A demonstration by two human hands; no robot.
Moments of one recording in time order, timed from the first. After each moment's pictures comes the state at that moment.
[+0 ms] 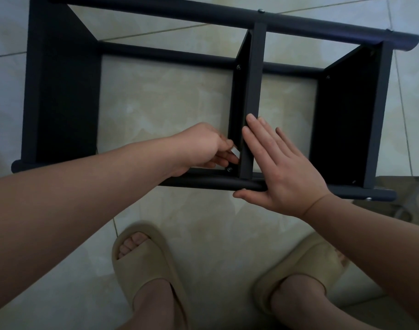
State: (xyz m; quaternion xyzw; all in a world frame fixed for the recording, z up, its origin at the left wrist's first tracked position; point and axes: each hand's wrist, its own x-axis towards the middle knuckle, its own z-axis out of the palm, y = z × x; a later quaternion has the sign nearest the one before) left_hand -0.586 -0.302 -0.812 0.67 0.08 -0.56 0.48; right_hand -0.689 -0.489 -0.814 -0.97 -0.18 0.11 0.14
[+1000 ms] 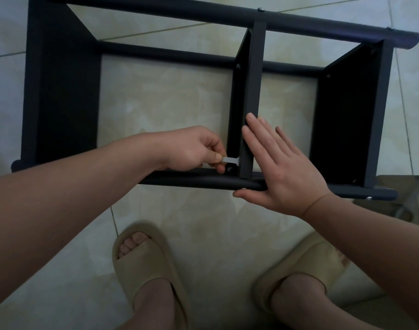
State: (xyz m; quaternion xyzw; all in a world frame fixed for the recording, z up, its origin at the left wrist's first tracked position) left_hand -0.576 -0.279 -0.805 0.72 -0.13 -0.57 0.37; right_hand -0.690 -0.490 -0.817 -0.97 -0.19 0.10 0.14
